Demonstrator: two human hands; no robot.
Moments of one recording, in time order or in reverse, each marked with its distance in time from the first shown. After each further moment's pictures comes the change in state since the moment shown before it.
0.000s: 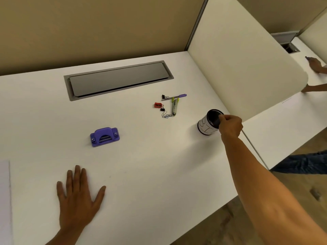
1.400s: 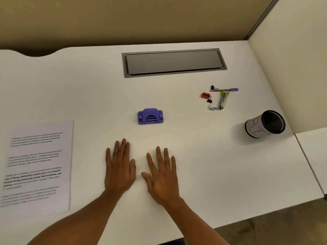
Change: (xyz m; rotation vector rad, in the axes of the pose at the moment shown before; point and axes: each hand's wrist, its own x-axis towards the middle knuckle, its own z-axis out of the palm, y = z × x) left_hand 0.000 -0.007 0.001 -0.051 0.003 -0.033; right_hand -0.349 0.104 0.127 -0.583 -0.701 -1.127
